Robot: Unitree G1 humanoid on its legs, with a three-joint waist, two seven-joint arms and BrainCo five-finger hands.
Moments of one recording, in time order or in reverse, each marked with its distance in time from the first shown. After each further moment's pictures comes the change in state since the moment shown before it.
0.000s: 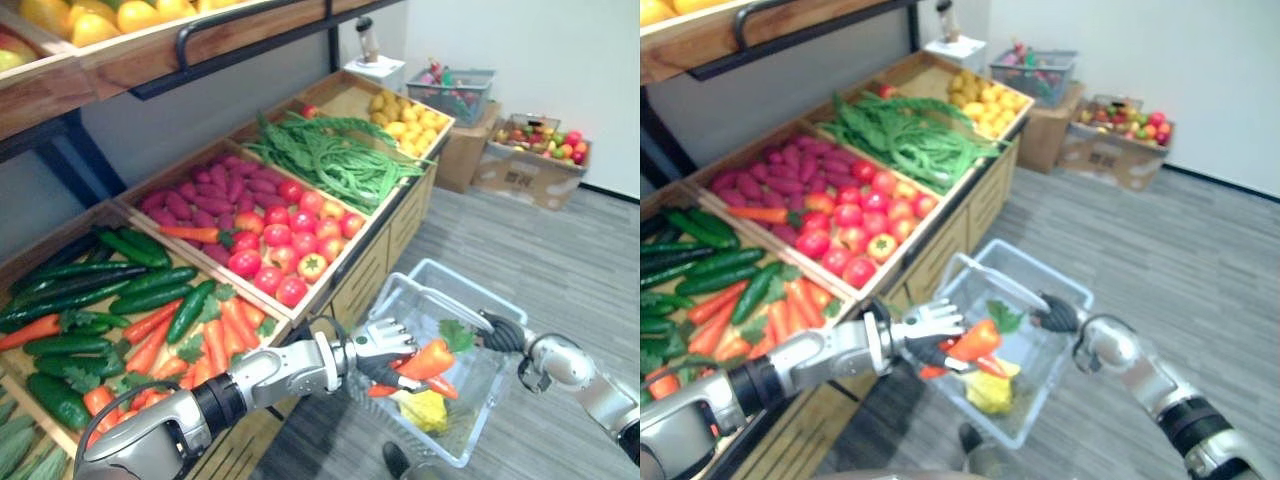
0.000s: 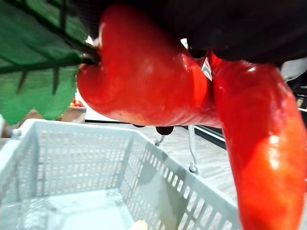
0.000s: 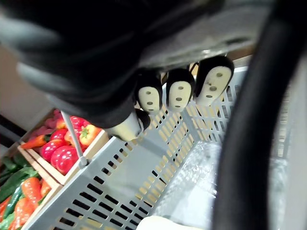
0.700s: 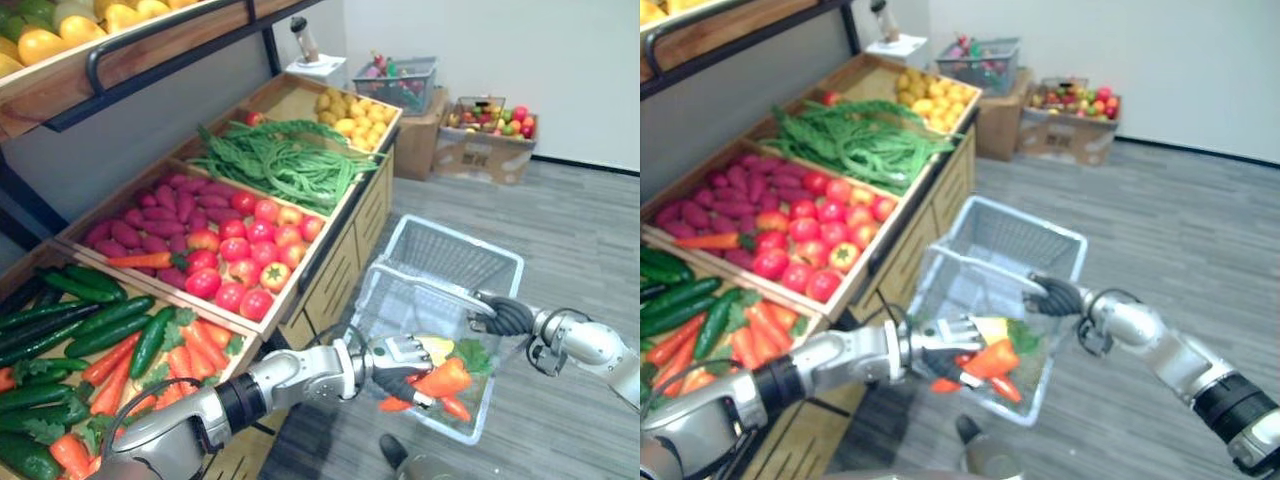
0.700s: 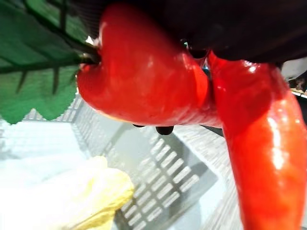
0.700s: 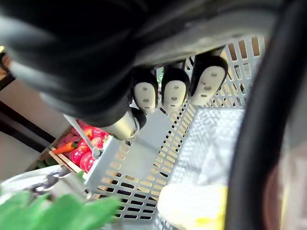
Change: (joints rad) left arm -0.031 -0.094 -0.061 0.108 0.001 -0.013 -0.071; right arm -0.045 -0.212 0.067 -0.221 0.195 -0.040 0.069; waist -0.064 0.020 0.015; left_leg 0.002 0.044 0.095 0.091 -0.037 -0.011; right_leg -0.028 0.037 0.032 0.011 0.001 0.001
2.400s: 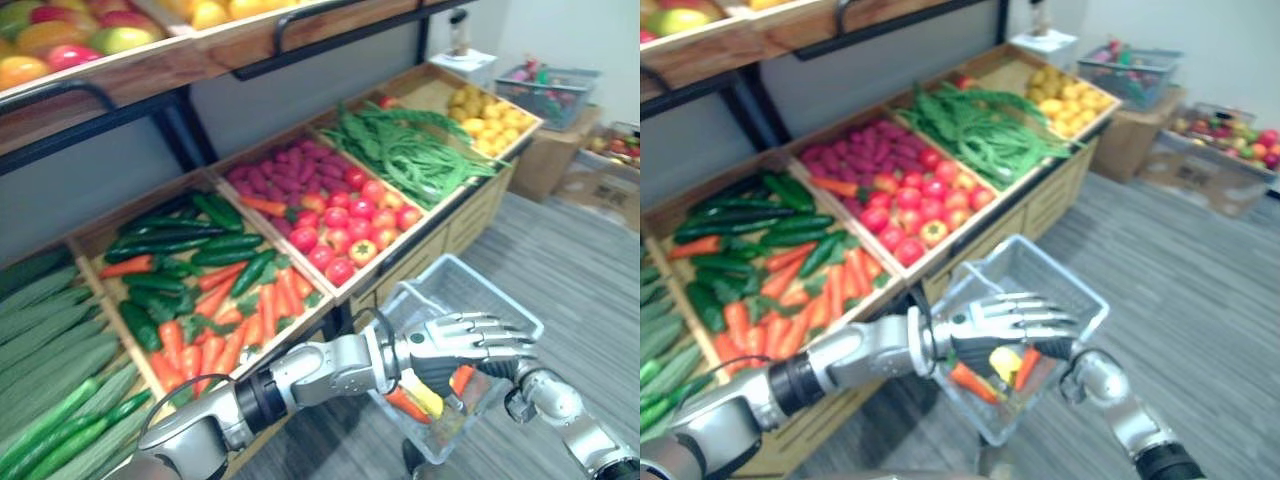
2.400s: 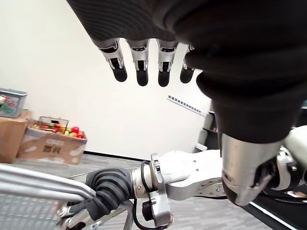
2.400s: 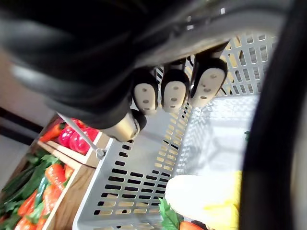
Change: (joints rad) left arm 0.034 -0.048 0.088 -0.338 -0.083 0.032 -0.012; right arm 0.300 0.541 -0.404 0.320 -0.276 0.102 -0.142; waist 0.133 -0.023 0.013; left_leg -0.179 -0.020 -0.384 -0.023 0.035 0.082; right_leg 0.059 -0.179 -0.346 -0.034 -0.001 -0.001
